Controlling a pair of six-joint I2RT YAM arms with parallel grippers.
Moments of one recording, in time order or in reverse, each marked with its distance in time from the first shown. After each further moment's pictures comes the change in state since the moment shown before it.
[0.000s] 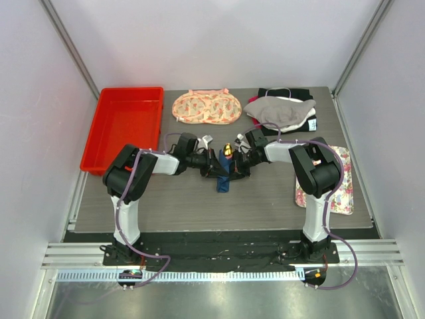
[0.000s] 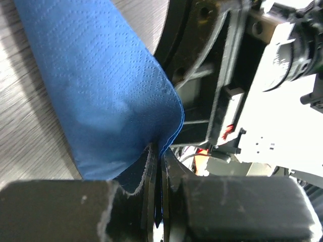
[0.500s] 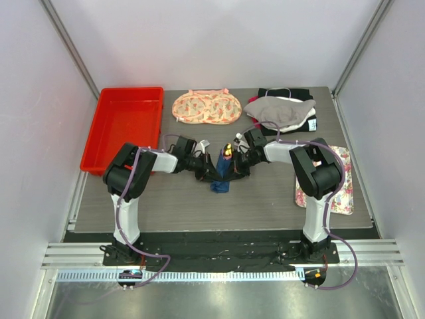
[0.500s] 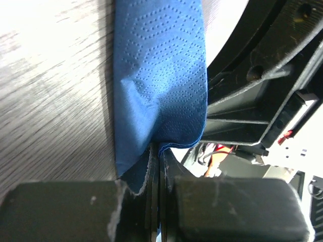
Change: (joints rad) left arm 0.035 0.024 0.005 -0.171 -0.030 0.155; right arm 0.009 -0.018 0.005 -0.018 0.032 -0.019
